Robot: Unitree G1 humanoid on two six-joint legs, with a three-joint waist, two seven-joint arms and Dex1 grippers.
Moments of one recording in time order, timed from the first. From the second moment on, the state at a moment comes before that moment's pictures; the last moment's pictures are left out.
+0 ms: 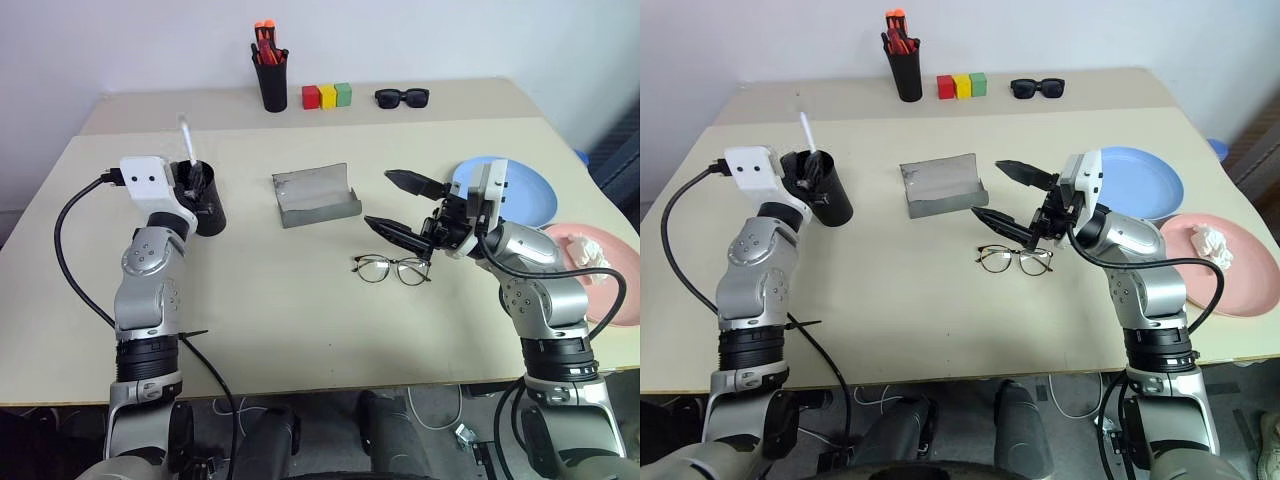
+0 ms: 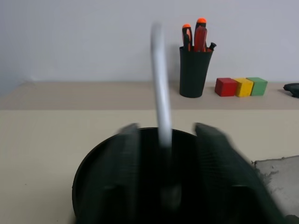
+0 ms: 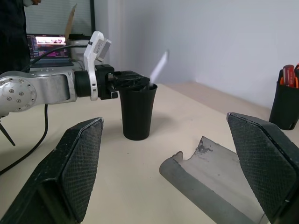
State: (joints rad) left arm -0.48 0.28 0.27 0.00 -0.23 0.29 -0.10; right arm -0.47 -0.48 -0.08 -0.09 0.56 0.24 1.00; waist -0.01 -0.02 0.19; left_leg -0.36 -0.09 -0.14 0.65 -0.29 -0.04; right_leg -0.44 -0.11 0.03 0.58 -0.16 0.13
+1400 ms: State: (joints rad) left arm -1.09 0.26 -0.19 1.02 -0.07 0.18 -1.02; right arm -0.30 -0.57 -0.17 -0.10 0.49 0.18 0.92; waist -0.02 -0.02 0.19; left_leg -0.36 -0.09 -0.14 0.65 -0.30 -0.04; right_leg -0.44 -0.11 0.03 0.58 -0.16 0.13
